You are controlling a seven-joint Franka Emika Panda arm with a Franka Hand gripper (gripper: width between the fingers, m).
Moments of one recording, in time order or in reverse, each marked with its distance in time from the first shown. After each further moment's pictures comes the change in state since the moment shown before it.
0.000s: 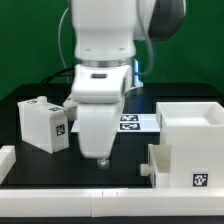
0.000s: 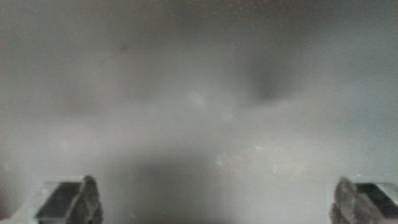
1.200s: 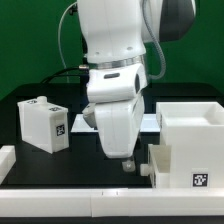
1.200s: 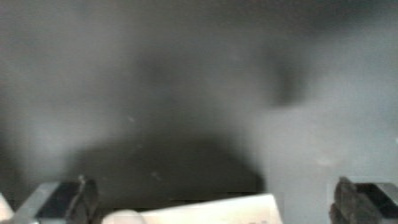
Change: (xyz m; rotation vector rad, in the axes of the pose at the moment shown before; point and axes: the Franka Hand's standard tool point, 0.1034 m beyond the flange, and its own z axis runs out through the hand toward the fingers) arm 0.051 -0.005 0.005 -0.080 0.123 0.000
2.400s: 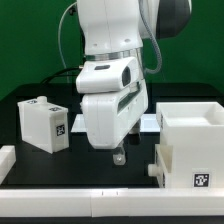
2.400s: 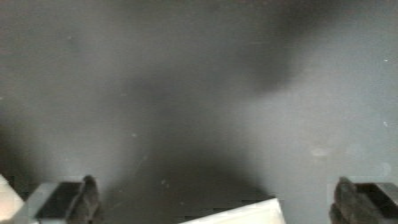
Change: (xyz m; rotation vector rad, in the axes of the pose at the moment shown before) arm -0.017 0.002 -0.011 -0.026 -0.018 0.151
